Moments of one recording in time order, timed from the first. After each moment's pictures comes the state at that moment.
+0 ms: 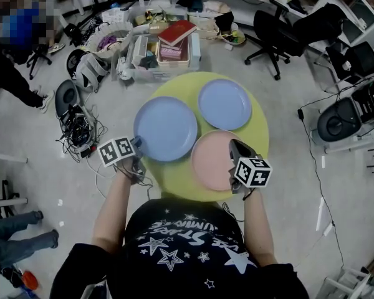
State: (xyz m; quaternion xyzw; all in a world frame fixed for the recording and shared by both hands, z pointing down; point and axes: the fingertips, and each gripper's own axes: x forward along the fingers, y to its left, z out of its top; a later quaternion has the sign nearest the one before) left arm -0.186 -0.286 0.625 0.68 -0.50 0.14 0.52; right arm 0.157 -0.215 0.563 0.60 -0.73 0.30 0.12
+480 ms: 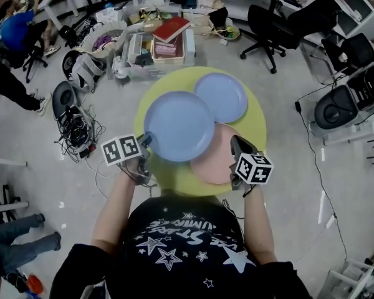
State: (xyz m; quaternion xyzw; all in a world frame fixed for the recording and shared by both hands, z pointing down) left arm -0.126 -0.268 0.587 0.74 -0.42 0.13 0.51; right arm 0.170 -0.198 0.563 0.63 -0.71 0.30 0.10
